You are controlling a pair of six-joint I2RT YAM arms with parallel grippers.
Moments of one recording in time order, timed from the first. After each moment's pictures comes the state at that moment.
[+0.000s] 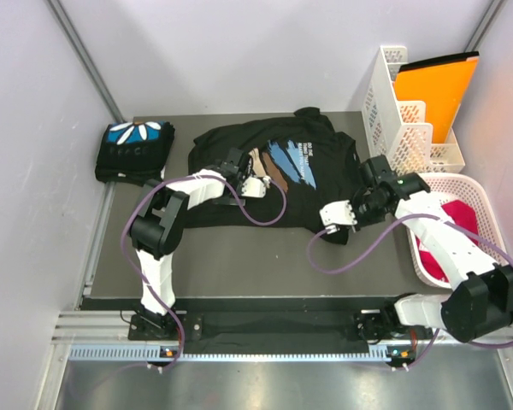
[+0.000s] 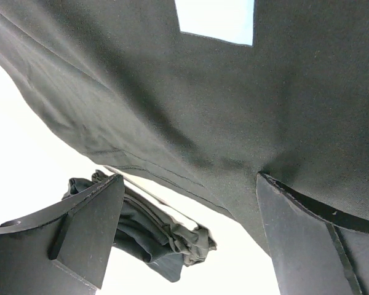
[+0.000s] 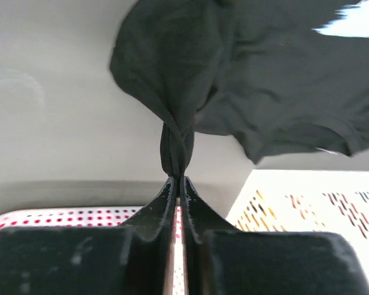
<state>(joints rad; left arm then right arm) -0.47 1.99 1.32 -0.34 -0.33 1.26 0.33 1.27 1.12 -1.08 -0.16 -1.54</state>
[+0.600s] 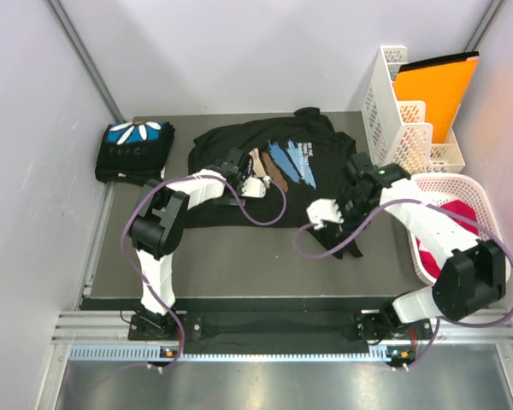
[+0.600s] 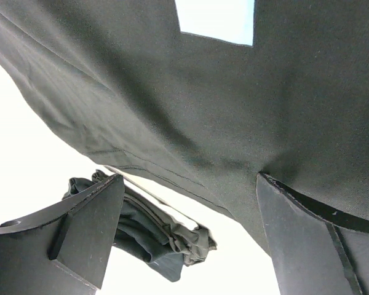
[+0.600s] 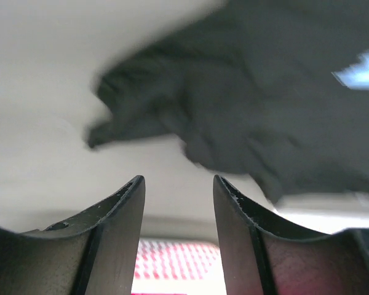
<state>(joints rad) -0.47 1.99 1.32 -0.34 -0.33 1.26 0.38 1.40 1.21 -1.15 -0.25 -1.44</state>
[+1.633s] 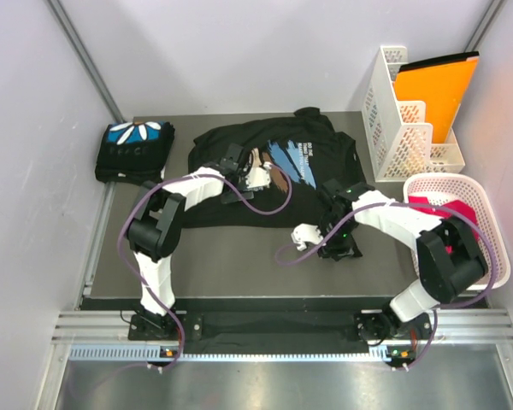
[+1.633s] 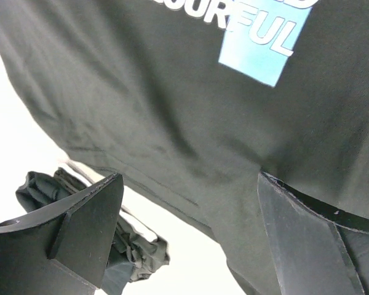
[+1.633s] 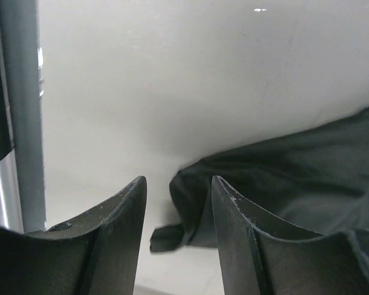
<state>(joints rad) -0.47 1.97 1.35 -0.35 -0.25 1.00 0.56 1.53 1.00 -1.03 -0.33 -1.29</state>
